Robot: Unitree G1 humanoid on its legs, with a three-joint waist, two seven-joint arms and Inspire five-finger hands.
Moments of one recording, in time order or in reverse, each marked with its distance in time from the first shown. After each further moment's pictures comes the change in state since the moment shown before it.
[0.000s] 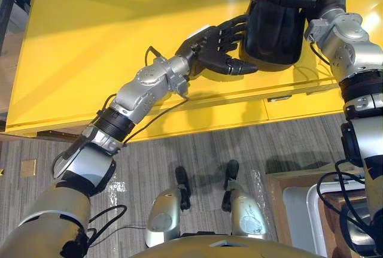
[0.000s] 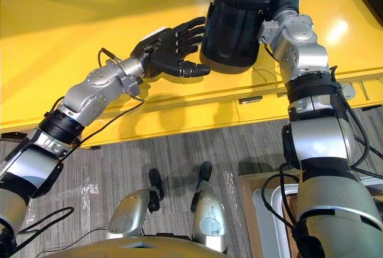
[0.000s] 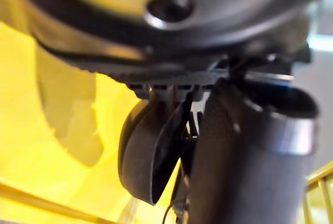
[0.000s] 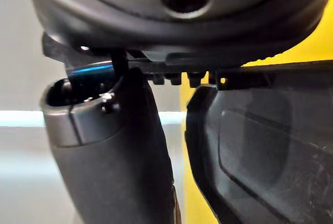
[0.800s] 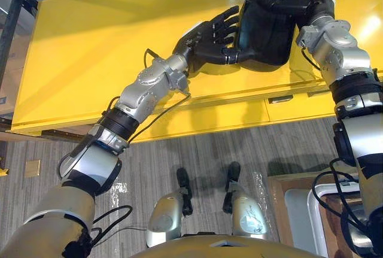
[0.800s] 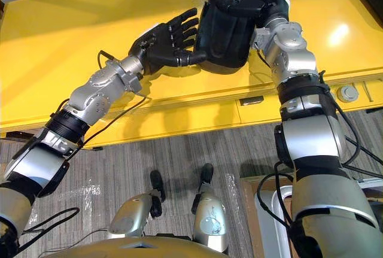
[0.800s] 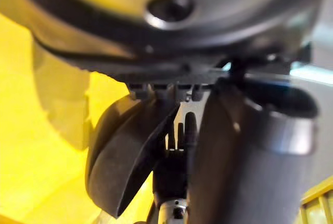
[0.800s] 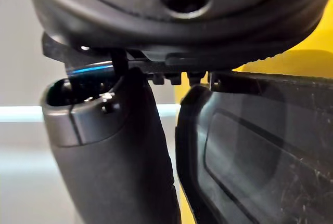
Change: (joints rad) left arm -0.024 -0.049 0.021 0.123 -0.078 -0.087 0.027; right arm -0.012 0.054 0.024 0.108 -0.007 -0.082 0.029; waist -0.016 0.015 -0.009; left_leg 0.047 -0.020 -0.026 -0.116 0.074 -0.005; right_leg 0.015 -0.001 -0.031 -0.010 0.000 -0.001
